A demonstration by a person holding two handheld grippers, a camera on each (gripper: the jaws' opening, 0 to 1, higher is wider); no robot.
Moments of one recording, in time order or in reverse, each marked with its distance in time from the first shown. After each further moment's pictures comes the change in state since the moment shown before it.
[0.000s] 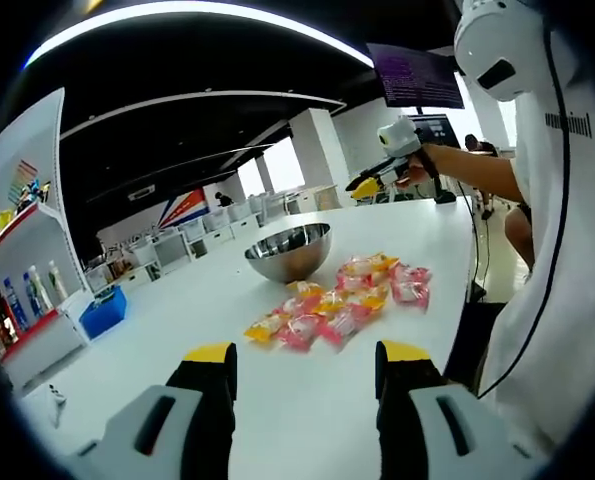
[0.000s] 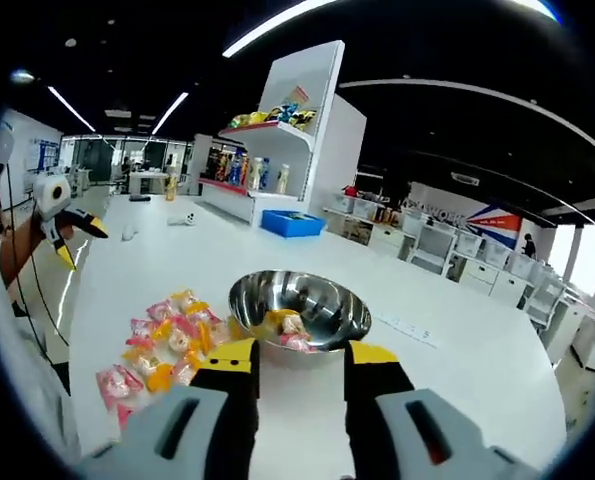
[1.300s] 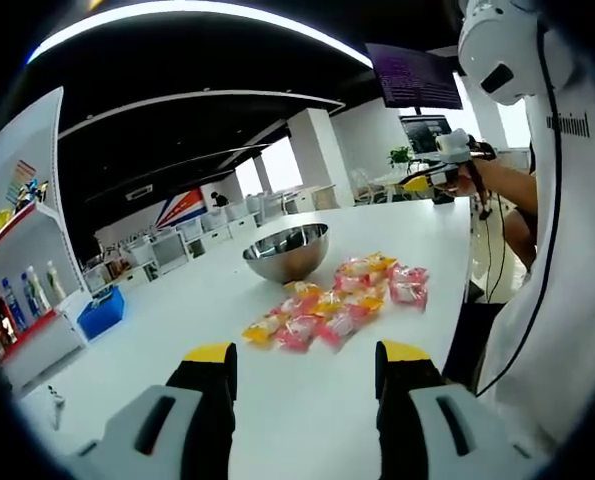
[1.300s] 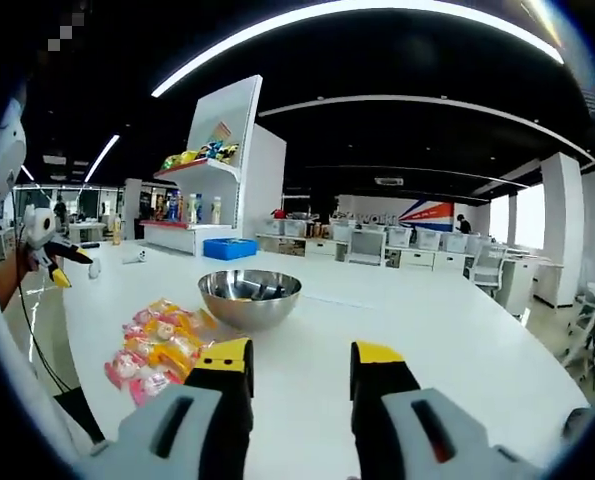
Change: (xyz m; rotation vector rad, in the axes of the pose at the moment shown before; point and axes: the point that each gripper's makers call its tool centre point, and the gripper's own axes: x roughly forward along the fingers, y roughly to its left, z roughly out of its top) left arm 0.002 -0.003 0.002 0.003 0.007 -0.014; right arm -0.124 -0.025 -0.059 0.193 -0.091 -0.286
